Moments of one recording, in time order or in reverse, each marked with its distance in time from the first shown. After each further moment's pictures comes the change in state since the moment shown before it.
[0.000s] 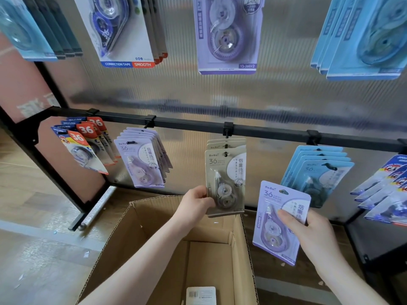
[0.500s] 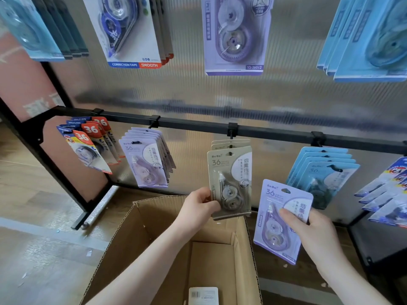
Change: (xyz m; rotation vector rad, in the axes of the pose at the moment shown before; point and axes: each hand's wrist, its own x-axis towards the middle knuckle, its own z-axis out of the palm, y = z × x) left_hand -0.018 0.004 -0.003 0.018 0.004 0.077; right_hand 0.001 -0.003 0.006 0.003 0.014 -0.015
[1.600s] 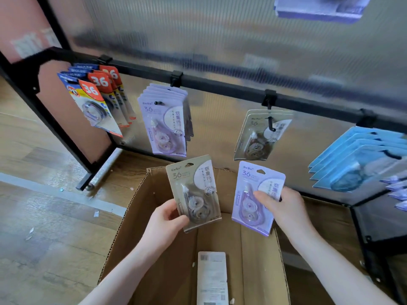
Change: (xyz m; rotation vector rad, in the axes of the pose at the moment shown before) left_hand -0.061 -0.092 -0.069 -0.059 0.077 -0.117; right_hand 0.002 0.005 0.089 -0.126 -0.157 0.109
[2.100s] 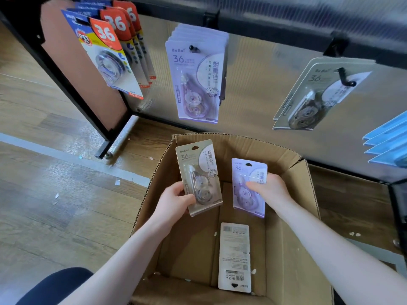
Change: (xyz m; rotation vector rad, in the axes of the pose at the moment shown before) left_hand 0.016 -0.054 -0.031 -0.042 0.009 -0.258; right_hand 0.050 0.083 0.096 -0.312 -0.176 0.195
